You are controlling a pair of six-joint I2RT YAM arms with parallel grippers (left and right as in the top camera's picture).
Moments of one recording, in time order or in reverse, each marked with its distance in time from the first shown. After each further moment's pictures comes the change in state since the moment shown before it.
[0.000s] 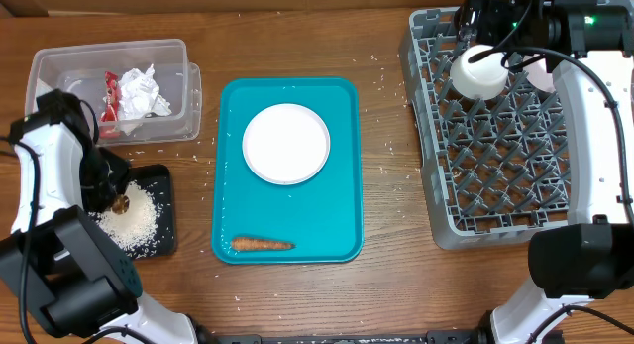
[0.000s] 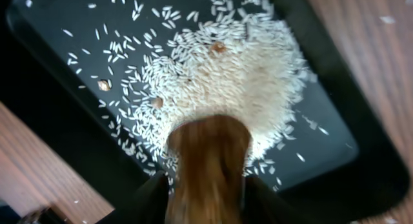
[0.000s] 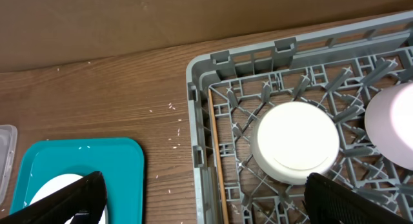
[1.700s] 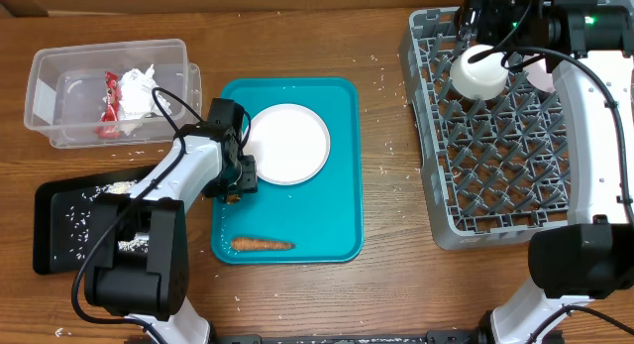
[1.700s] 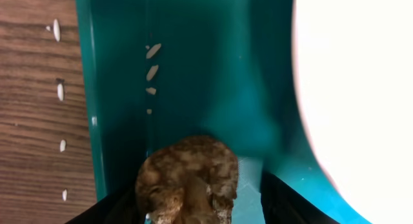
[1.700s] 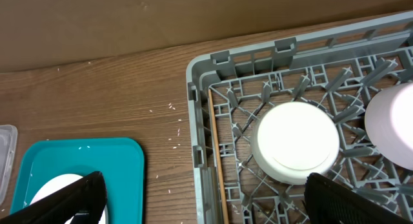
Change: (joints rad) left arm -0.613 0.003 -0.298 0.413 0.124 0.352; right arm 0.000 0.000 0.000 0.000 0.000 0.000
